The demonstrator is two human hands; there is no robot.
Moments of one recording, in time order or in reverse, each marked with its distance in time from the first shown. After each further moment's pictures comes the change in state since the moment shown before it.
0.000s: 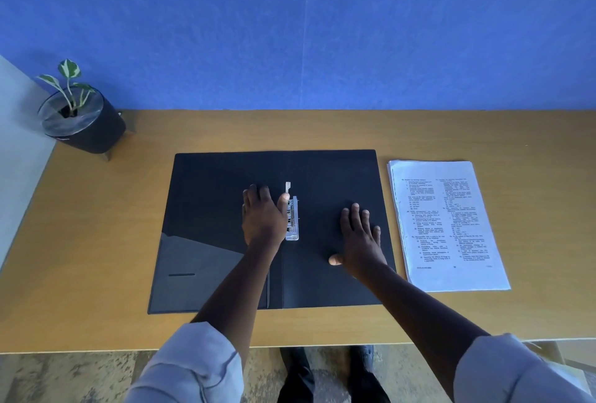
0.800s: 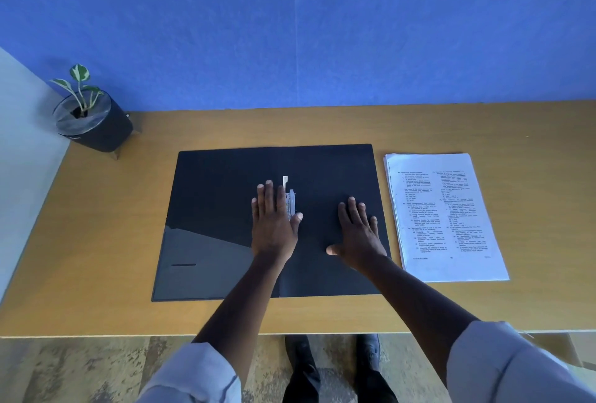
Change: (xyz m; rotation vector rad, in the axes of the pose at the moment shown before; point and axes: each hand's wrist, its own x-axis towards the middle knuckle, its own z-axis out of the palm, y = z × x) left_hand -0.047 0.007 0.005 0.195 -0.011 0.256; right_hand -0.005 0.010 -0.002 0.079 0.029 -0.073
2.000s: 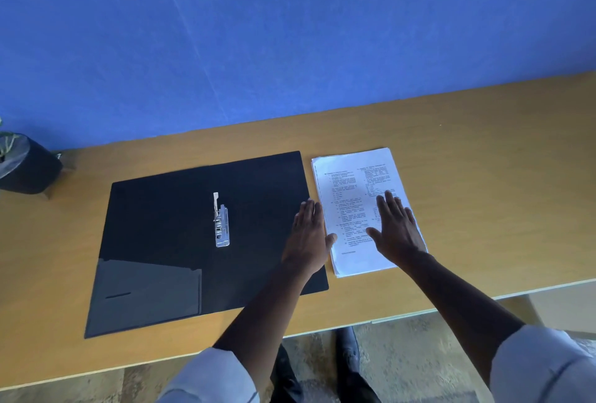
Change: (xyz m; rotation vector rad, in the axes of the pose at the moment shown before) left_hand -0.033 0.197 0.042 -0.110 -0.333 0.283; right_hand -0.058 0.205 -0.062 0.058 0.282 0.147
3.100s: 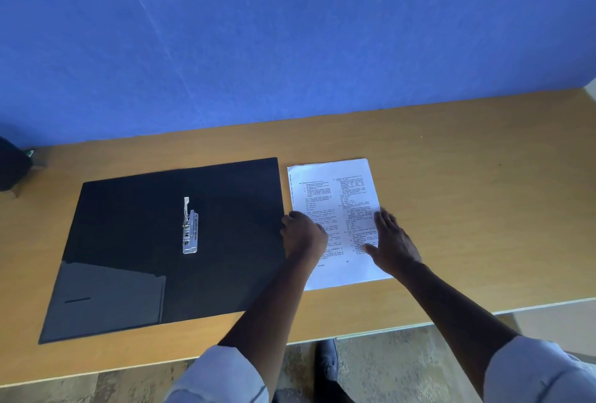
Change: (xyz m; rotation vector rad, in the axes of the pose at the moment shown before) left_hand 0.048 0.075 0.011 -0.208 0.074 -0.592; right_hand 0.018 0.072 -0.001 0.006 -0.091 -0.020
